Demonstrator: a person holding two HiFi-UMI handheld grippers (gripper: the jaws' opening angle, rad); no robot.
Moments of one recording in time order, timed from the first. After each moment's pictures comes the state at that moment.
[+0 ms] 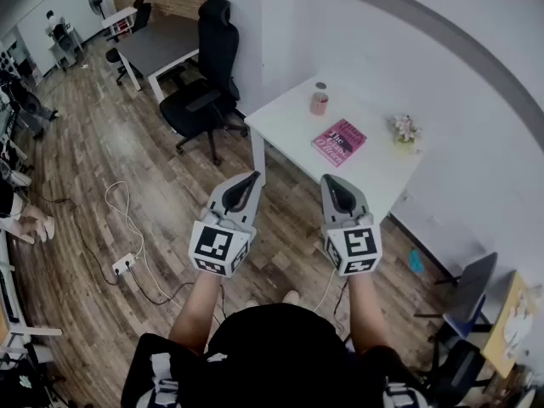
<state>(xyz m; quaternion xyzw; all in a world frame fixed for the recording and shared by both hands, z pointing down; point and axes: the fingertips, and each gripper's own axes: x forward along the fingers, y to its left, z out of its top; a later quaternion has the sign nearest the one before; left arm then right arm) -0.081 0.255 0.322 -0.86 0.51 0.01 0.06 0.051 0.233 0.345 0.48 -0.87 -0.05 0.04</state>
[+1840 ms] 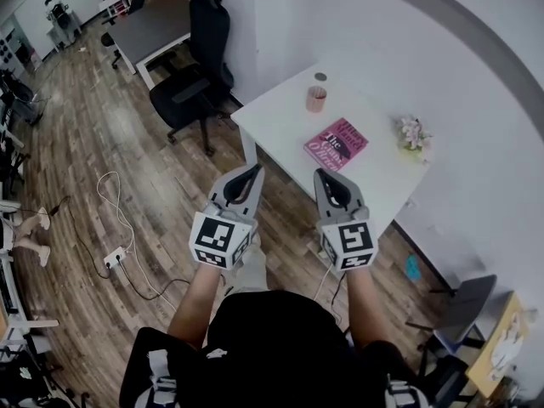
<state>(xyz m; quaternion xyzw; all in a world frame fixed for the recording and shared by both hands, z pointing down) -0.033 0.127 0.370 -0.85 0.52 -0.01 0.02 0.079 0.111 0.390 0.44 -0.89 -0.03 0.07</state>
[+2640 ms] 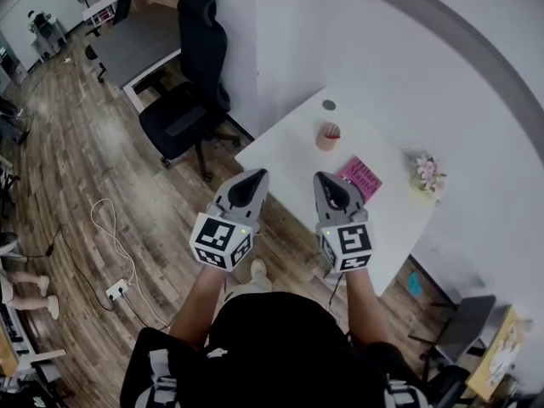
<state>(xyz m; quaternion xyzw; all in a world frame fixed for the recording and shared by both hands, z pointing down) -0.109 -0.051 0.368 -0.88 0.48 0.03 -0.04 -0.003 -0.064 0.384 0.47 -0.88 -0.03 0.09</state>
